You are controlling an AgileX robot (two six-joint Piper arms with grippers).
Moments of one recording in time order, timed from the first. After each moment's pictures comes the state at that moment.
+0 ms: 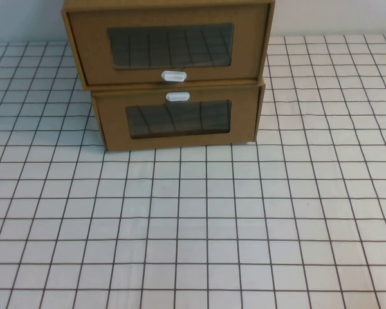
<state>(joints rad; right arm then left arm) 0.05 -0.01 0.02 0.25 0.37 -0.23 -0.02 -0.01 0.03 -0.40 0.17 0.04</state>
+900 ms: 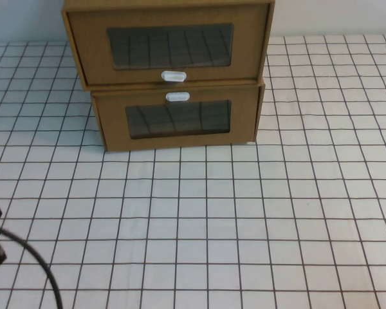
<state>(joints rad) 0.05 -0.01 0.02 0.25 0.37 -0.23 -0.02 0.44 -0.40 -0.56 0.47 0.24</state>
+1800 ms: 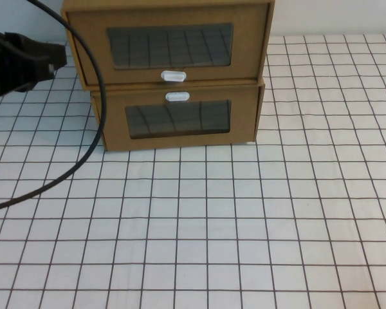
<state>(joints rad) 0.05 -0.01 0.02 0.25 0.37 -0.23 -0.02 1.23 -1.08 -0.99 0.69 0.89</state>
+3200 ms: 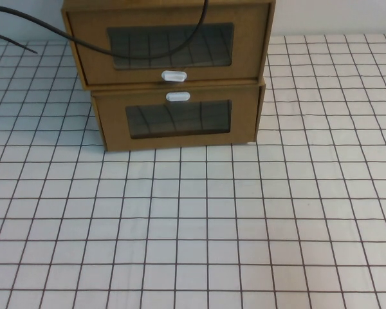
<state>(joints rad) 0.05 0.55 -0.40 0.88 0.65 -0.39 -0.27 2.02 -2.26 -0.42 0.99 0.50</state>
